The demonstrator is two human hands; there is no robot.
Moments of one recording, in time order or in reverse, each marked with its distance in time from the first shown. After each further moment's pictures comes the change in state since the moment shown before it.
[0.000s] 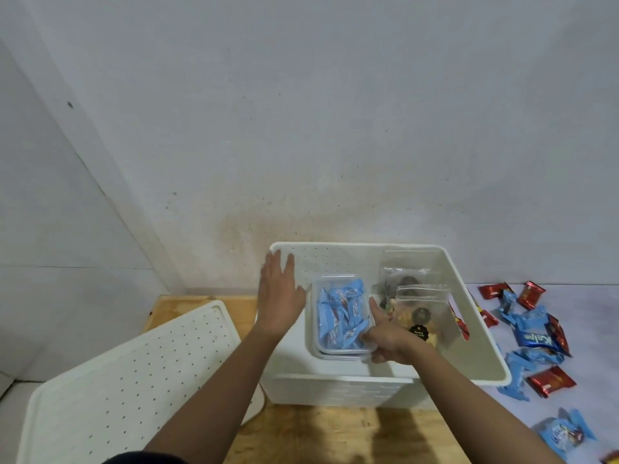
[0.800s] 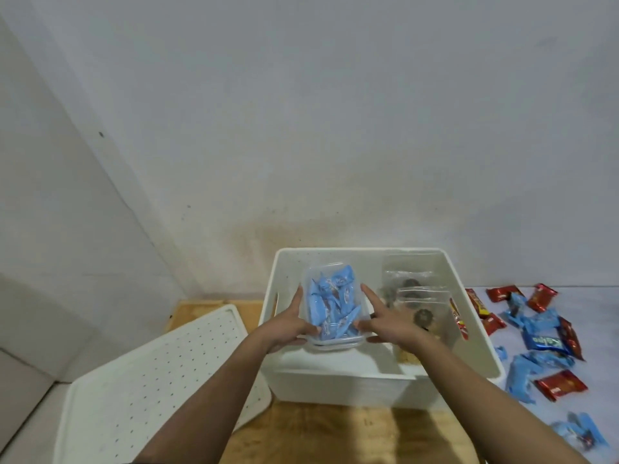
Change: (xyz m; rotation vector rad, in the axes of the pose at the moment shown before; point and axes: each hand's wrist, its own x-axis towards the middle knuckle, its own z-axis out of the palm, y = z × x) left_hand -0.034 0.007 -0.014 -0.777 -0.675 -0.401; right_hand -0.028 -0.021 -0.013 -0.052 -0.043 -0.235
